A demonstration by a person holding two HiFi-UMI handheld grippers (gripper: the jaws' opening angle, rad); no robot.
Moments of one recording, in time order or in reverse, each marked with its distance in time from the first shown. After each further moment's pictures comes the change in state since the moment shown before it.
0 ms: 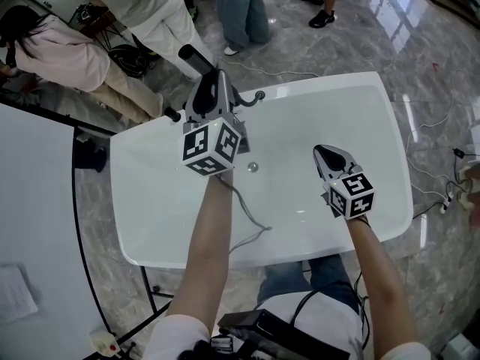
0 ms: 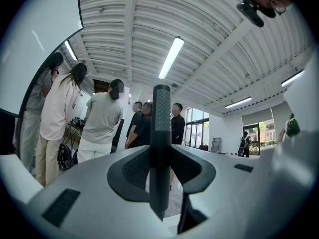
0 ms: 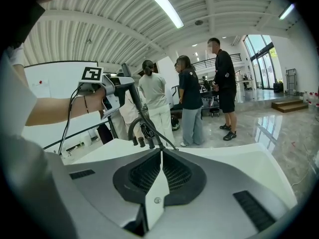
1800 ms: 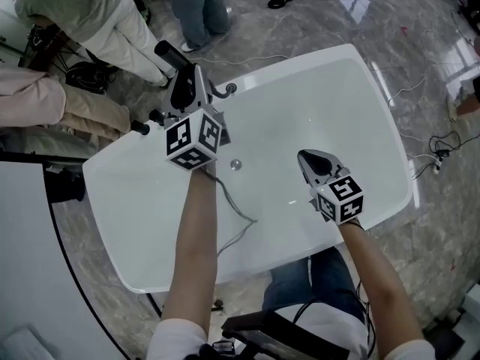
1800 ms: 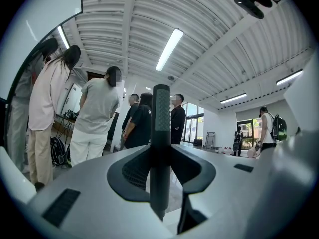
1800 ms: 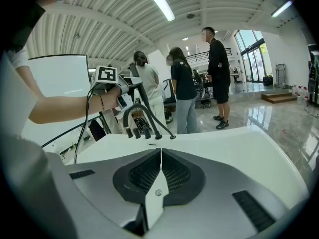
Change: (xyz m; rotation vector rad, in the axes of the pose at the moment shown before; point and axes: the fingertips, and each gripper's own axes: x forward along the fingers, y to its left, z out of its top) left arm 0.052 0.027 -0.075 0.014 0.062 -0.069; right arm 0.022 0.012 -0.054 0.072 0.063 -0.086
